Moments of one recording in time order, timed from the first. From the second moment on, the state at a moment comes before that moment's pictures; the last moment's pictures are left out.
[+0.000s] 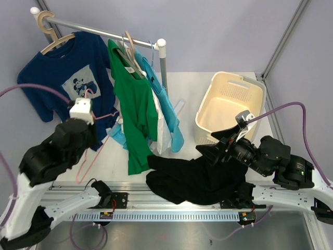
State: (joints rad) left arm -0.73 0.75 1.44 -1.28 -0.60 -0.32; right arm 1.23 0.62 1.10 -0.59 0.37 0.40
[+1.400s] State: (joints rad) left arm -0.15 1.30 1.69 -0.45 -0.11 0.01; right arm 1.23 0.58 0.87 -0.39 0.16 0.36
